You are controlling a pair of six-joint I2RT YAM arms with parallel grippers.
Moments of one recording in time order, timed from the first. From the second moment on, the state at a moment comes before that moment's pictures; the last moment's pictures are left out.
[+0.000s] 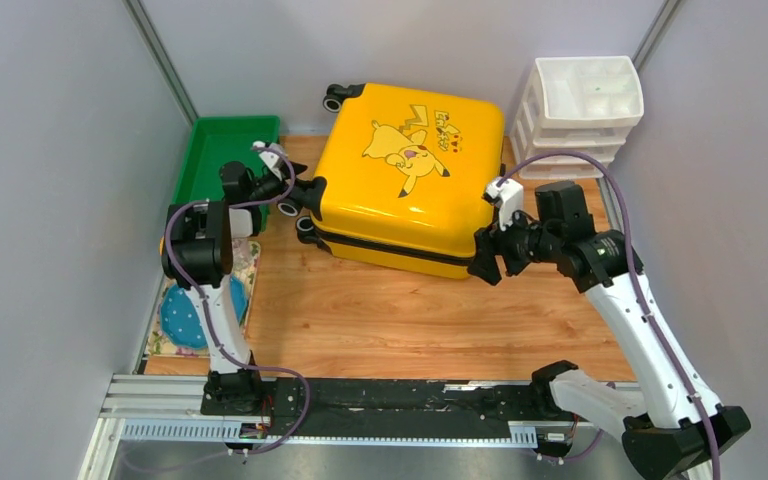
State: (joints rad) left arm 0.08 2.11 1.13 0.95 1.00 0.03; right arm 0.38 1.03 1.21 -0.97 -0.44 -0.18
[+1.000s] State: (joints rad) left arm 0.04 1.71 1.21 -0.23 0.93 0.93; right arm 0.20 0.98 0.84 -0.94 -0.44 0.41
